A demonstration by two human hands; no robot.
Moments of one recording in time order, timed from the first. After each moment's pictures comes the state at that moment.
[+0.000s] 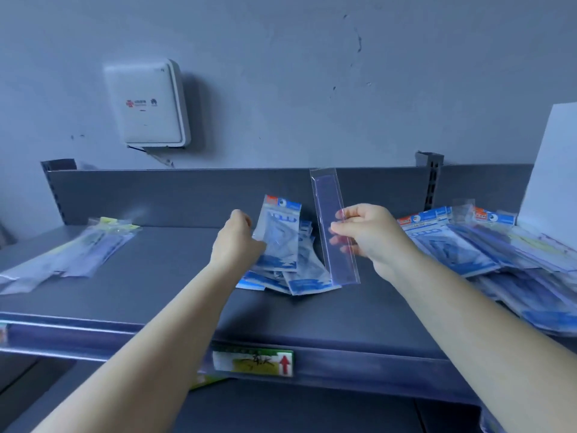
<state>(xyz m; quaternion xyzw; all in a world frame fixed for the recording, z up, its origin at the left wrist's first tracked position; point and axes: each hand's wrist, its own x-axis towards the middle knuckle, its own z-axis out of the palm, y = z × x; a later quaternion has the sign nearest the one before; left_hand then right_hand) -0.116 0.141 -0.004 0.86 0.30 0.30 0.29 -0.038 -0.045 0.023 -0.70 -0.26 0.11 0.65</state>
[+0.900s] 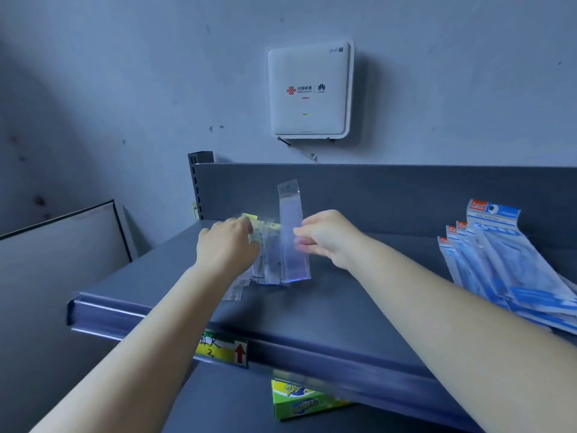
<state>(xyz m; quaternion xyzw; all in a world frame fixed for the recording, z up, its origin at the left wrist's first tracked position) -0.284 0.440 -0.005 0.91 0.35 0.24 0.00 -0.179 0.309 0.019 -0.71 -0.28 0.26 0.60</state>
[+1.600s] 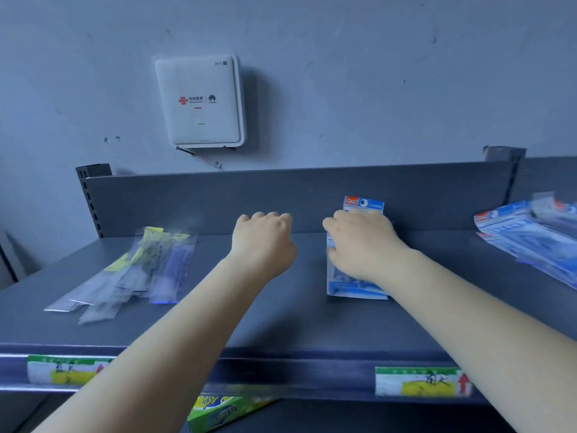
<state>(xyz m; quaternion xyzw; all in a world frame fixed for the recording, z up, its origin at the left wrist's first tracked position) -0.177 0.270 0.011 0.95 0.15 0.26 -0.11 -0.113 0.127 0.019 -0.87 -0.41 -0.26 -0.03</state>
